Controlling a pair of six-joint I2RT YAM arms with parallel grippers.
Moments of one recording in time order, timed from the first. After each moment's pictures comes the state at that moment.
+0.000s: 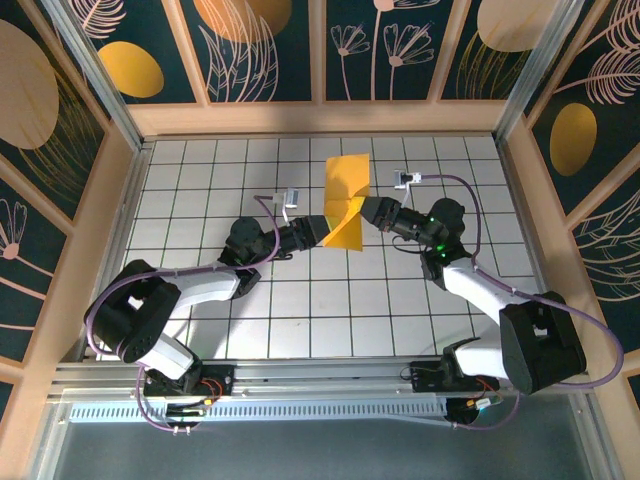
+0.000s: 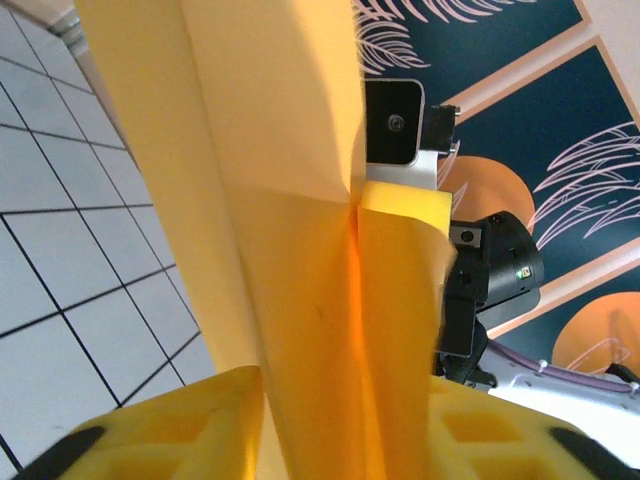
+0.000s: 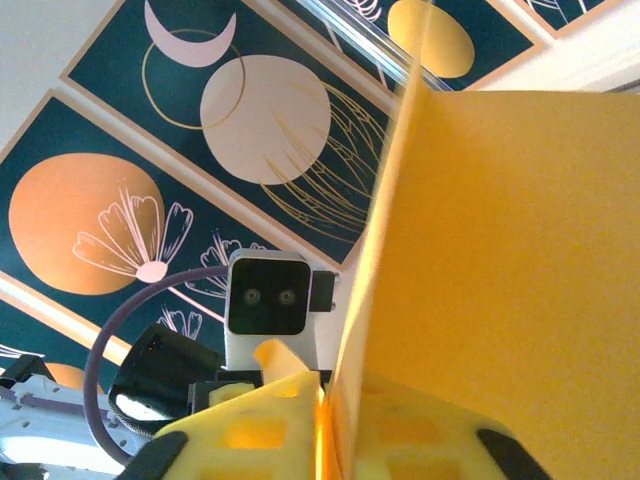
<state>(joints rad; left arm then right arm) -0.67 1.55 0.62 1.09 0.58 -1.16 0.36 1.28 0.58 0.86 -0.80 1.02</state>
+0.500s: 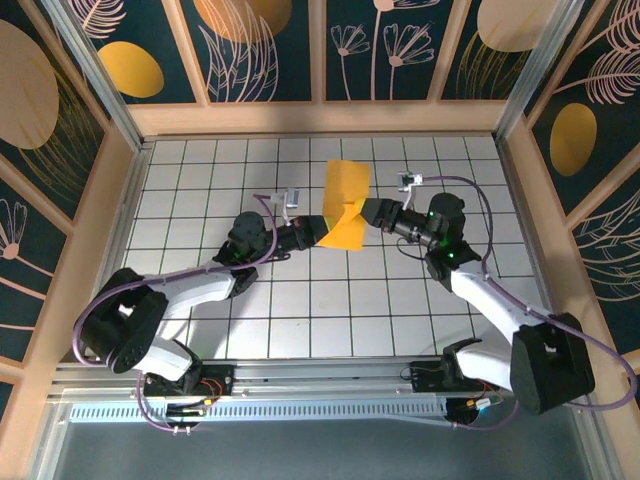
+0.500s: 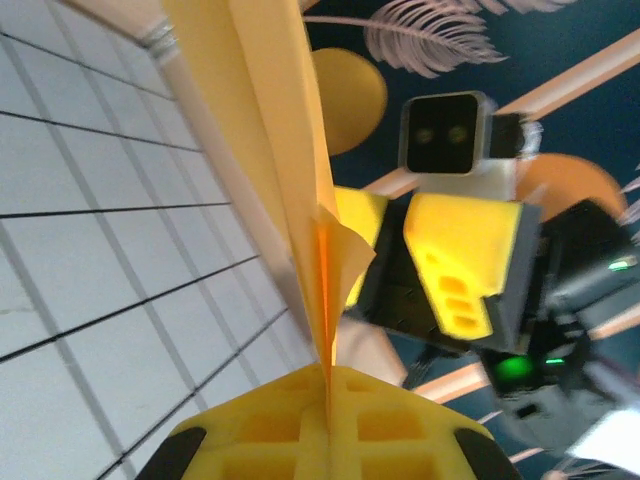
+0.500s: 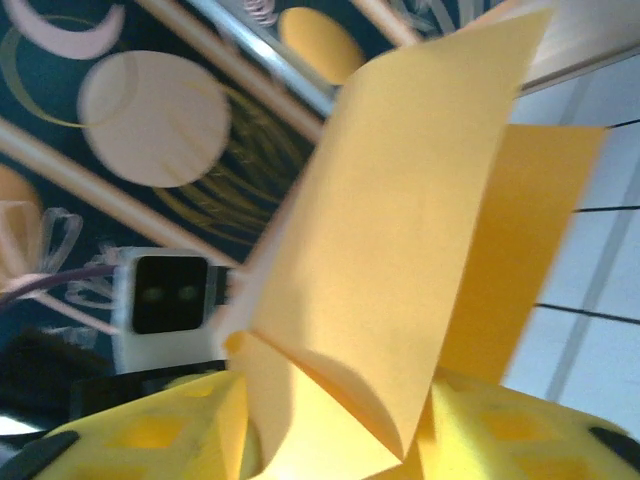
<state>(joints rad) -0.67 1.46 0.67 0.77 0.49 -1.00 0.36 1.15 0.64 0.40 -0.62 0.75</state>
